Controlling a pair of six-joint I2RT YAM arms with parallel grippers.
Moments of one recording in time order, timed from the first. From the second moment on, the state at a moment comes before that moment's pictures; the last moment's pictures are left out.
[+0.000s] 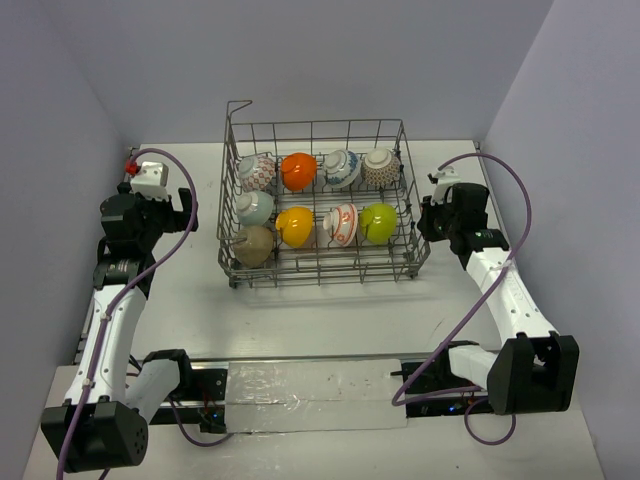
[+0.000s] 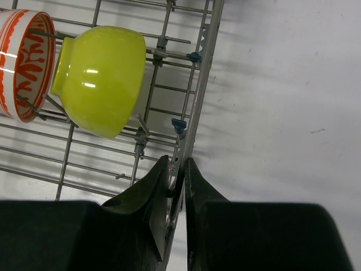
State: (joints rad) left arm 0.06 0.92 0.82 -0.15 0.18 0.06; right arm 0.01 1.13 0.85 -0.39 -0.20 -0.09
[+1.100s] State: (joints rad) left arm 0.06 0.93 0.82 -0.16 0.18 0.06; right arm 0.01 1.13 0.87 -0.44 -0.22 -0.12
